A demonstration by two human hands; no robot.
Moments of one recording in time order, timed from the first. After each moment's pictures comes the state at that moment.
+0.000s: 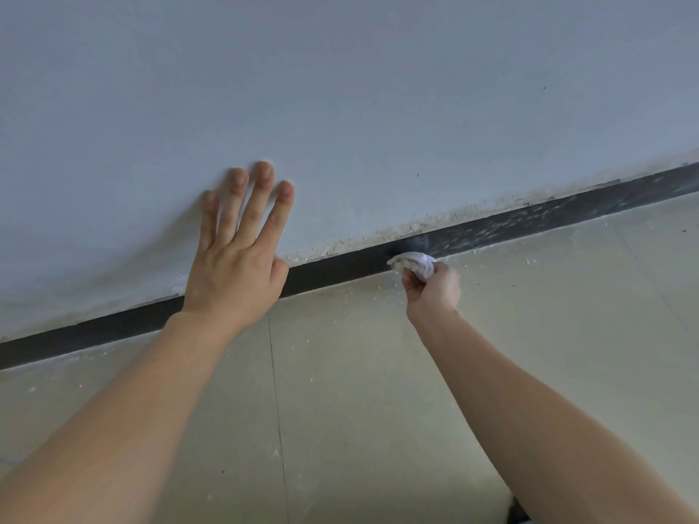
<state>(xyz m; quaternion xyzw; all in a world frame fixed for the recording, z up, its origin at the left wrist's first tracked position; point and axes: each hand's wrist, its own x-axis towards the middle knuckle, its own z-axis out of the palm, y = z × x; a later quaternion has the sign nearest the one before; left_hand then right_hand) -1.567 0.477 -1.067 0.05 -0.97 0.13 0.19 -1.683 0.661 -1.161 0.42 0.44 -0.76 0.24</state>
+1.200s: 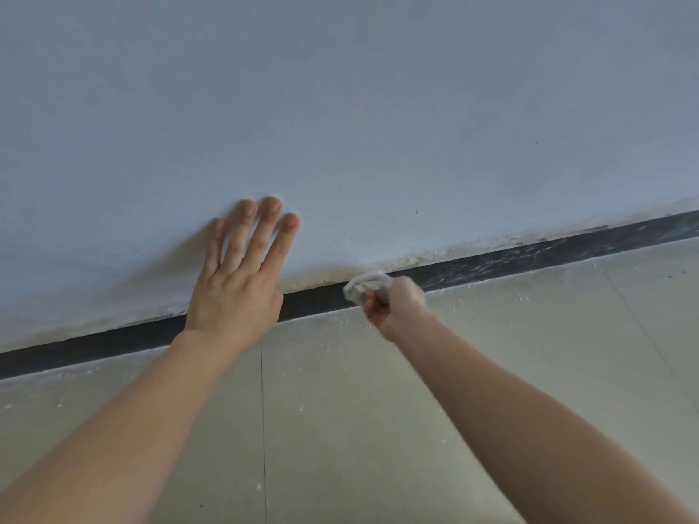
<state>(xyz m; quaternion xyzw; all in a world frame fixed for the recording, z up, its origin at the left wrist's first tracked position) -1.571 0.470 -1.083 0.03 -0.95 0.20 0.24 -1.692 0.631 -1.136 0.28 0.50 -0.71 0.41</state>
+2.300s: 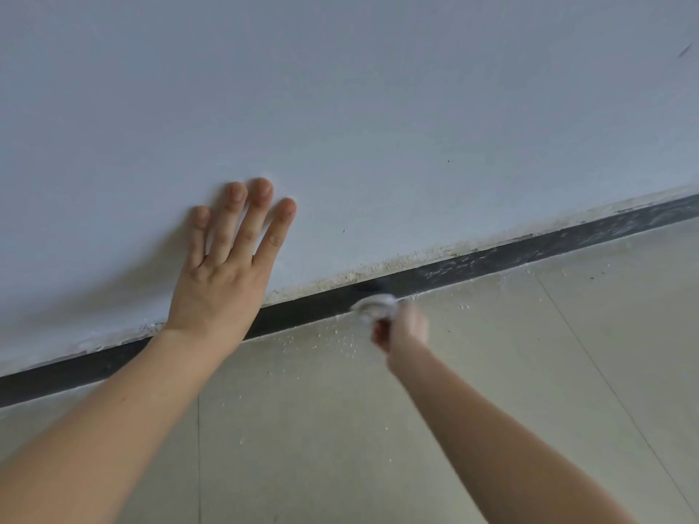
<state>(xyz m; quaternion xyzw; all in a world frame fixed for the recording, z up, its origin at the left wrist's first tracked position) -1.631 0.516 -1.070 0.01 -0.92 0.26 0.29 -1.711 0.708 -1.142 0.31 0.61 -0.68 0.29</state>
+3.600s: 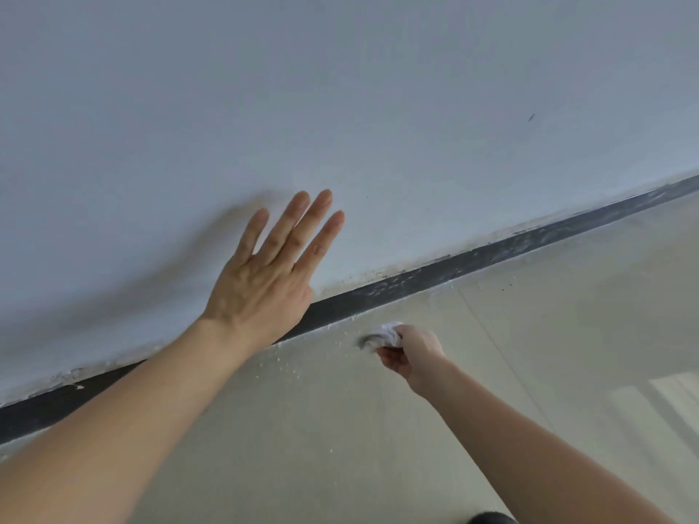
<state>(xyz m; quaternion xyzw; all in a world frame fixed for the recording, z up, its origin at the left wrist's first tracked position) -1.693 0.595 -1.046 -0.11 -0.92 0.17 0.34 -1.739 0.801 -1.124 0.32 0.64 -0.63 0.29</state>
